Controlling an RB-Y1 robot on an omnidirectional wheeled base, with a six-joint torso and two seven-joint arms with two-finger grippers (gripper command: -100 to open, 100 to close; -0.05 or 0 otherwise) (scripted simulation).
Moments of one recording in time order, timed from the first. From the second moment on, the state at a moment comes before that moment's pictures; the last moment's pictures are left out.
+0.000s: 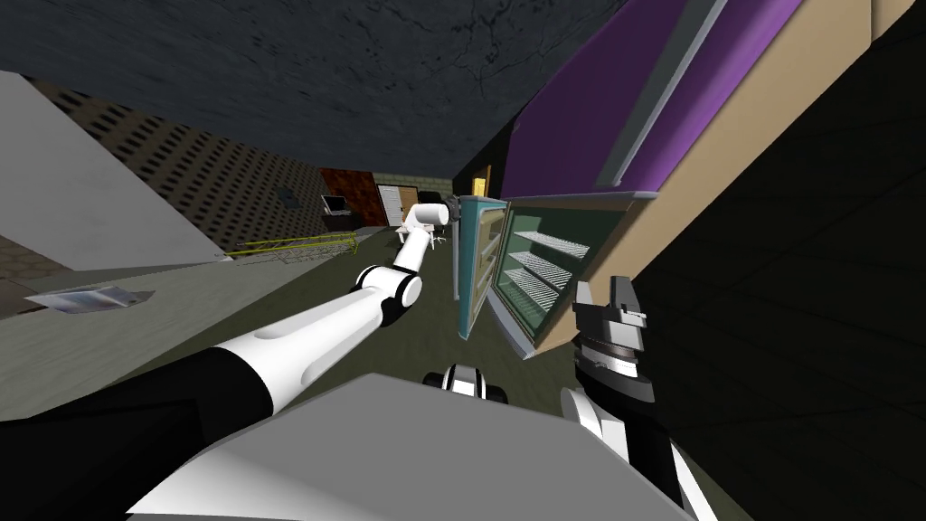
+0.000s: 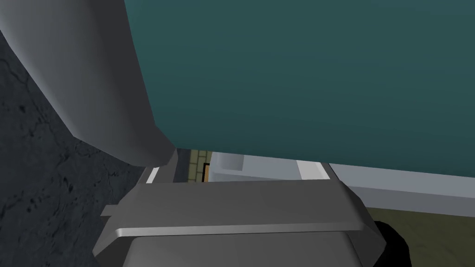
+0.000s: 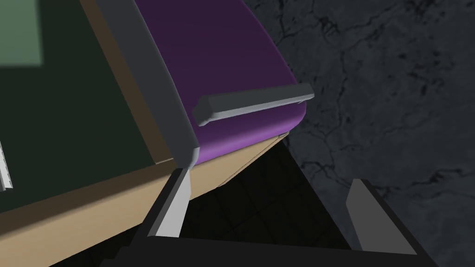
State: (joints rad) left arm -1.25 0.23 0.17 -1.12 0.22 0.71 0.08; right arm 0.54 -0.01 -0.05 -2.34 0.02 -0.55 0.01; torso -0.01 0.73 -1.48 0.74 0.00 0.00
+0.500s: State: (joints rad) left arm -1.26 0.20 0.15 -1.12 0.27 0.72 0.07; right arm 0.54 -0.01 -0.05 -2.34 0.02 -0.55 0.01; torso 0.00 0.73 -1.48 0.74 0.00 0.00
